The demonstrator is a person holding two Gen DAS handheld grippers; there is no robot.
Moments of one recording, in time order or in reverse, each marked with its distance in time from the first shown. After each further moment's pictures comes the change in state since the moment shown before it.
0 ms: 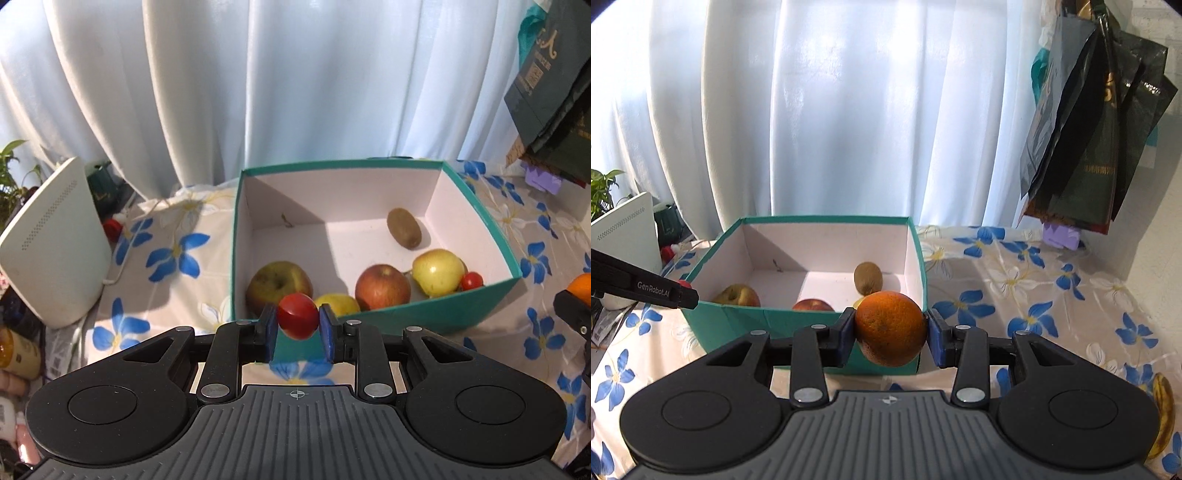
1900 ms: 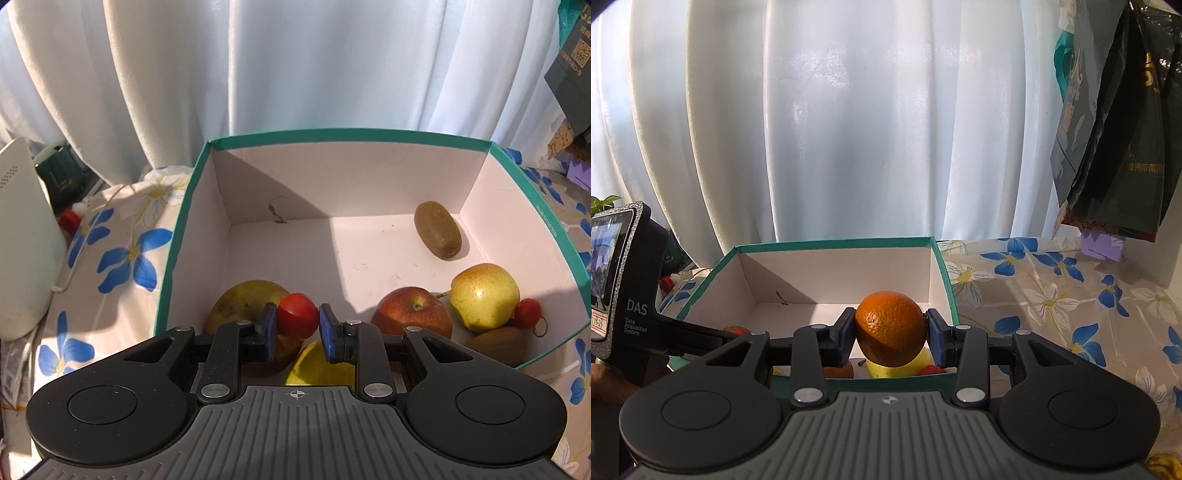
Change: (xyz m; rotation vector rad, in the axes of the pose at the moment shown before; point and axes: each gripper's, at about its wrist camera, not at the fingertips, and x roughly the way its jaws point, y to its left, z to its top) left arm 0.109 -0.012 0.012 -0.016 0.051 0.013; right arm 0.070 -0.003 0.020 0.050 -0.015 0.079
